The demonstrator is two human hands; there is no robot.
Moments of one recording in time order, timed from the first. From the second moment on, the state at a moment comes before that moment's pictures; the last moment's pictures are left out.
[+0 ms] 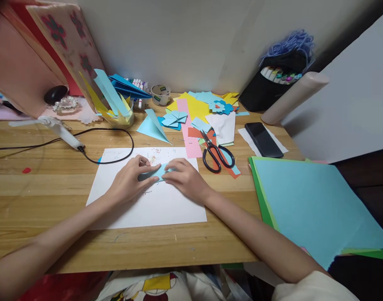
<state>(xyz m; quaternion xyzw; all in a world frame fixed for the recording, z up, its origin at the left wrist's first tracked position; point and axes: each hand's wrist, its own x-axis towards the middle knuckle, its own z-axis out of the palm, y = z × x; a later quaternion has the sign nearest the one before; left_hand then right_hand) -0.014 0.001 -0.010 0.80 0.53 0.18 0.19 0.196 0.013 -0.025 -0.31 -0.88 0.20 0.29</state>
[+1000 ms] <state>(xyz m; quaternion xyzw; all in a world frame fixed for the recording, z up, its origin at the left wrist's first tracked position) -0.018 0.004 -0.006 0.91 0.36 0.18 0.06 0.185 0.014 -0.030 -0.27 -0.92 0.04 0.29</state>
